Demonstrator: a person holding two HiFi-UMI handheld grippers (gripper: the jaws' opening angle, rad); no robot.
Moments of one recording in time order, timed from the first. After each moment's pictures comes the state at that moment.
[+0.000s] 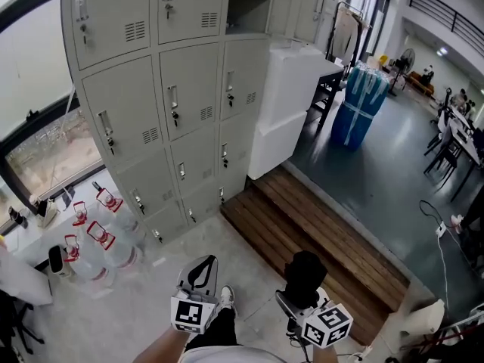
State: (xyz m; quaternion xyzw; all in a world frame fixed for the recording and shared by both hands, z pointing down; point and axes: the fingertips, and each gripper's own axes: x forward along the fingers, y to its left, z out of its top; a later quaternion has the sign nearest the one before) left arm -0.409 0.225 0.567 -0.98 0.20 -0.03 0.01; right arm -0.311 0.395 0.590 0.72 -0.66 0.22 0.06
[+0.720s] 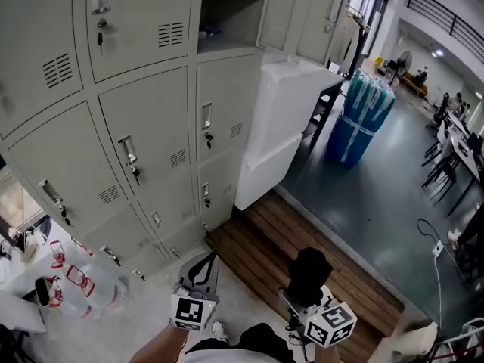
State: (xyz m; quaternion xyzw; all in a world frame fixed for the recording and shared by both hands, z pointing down) left arm -0.178 0.031 0.551 -0.99 0.17 -0.02 0.01; right arm -0.088 0.207 0.558 0.74 -0.63 0.21 0.07
